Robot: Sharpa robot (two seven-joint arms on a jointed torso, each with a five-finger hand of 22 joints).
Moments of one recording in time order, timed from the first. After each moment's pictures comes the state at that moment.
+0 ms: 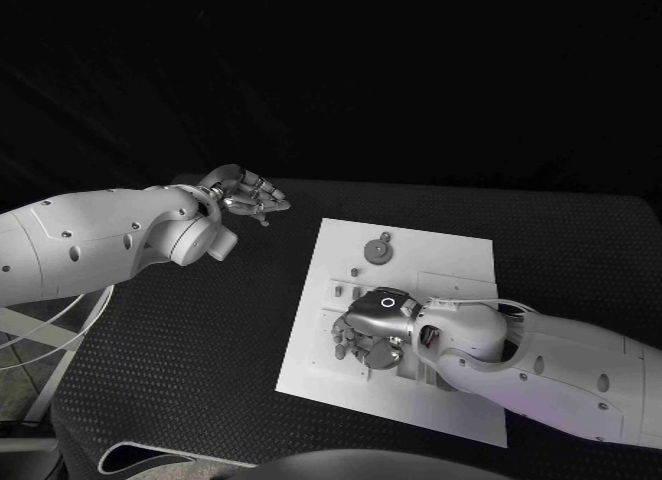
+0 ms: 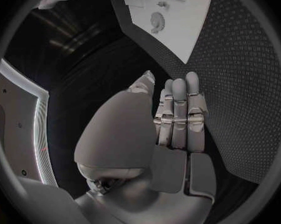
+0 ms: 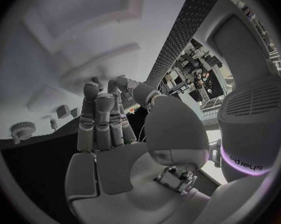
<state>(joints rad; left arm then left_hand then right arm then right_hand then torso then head) 1.39 -0.95 -0.24 1.39 -0.46 -0.38 0.02 1.54 -0.15 0.16 0.29 0.08 0.90 0.16 0.25 0.52 1.21 0.09 0.07 0.42 1.11 -0.02 0.84 0.81 0.02 1.22 -0.12 0.07 1.20 1.12 -0.55 -0.22 1.52 -1.81 -0.19 0.07 1.17 -0.14 0.71 -0.30 0.31 0.87 0.15 0.27 0.50 1.24 0.07 0.12 0.32 1.23 -0.05 1.19 0.74 0.26 1.11 0.04 0.67 1.31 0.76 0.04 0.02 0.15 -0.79</state>
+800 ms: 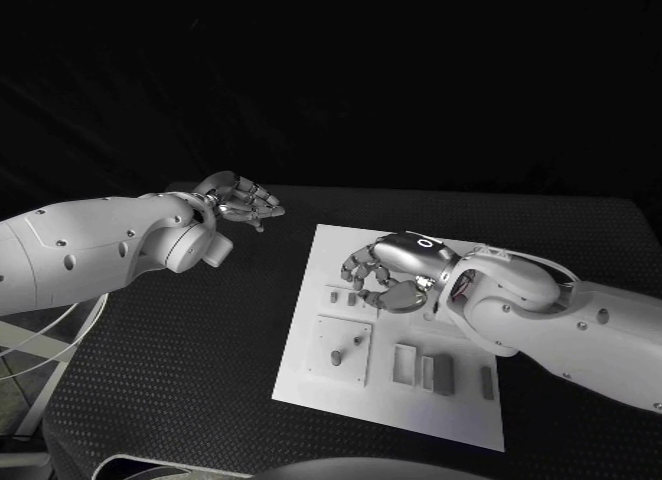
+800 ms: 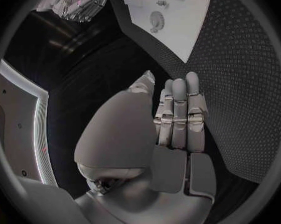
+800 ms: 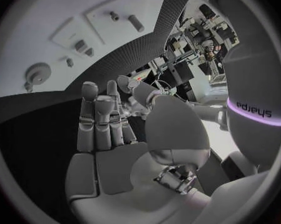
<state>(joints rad) 1.39 -0.94 -0.24 1.38 -0.46 -0.38 0.02 1.54 -0.15 0.16 0.29 0.08 0.90 0.16 0.25 0.52 1.21 0.09 0.07 0.42 1.11 -0.02 0.84 0.81 0.02 1.22 -0.12 0.07 1.20 1.19 -0.69 -0.07 1.62 -1.54 -0.27 0.08 1.16 -0.15 0.69 -0.29 0.31 0.84 0.16 0.26 0.49 1.21 0.08 0.10 0.32 1.26 -0.03 1.21 0.75 0.24 1.15 0.02 0.69 1.31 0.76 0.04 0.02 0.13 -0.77</state>
